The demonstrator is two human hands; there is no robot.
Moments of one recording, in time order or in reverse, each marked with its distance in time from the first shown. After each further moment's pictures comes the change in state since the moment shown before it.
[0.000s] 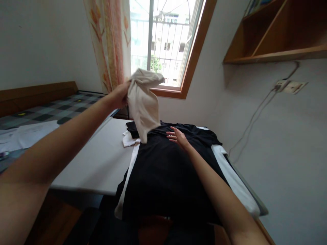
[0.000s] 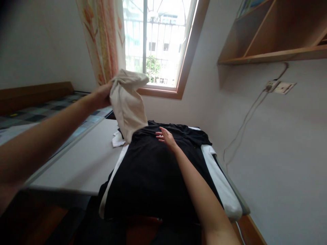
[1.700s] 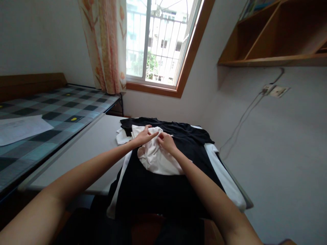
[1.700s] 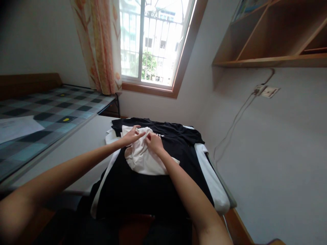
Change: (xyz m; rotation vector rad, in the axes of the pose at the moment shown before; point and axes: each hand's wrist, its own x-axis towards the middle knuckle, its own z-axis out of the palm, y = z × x) left_hand -0.107 -0.134 0.124 0.369 -0.198 -0.239; right_hand -0.010 0.002 0.046 -0.633 0.069 -0.196
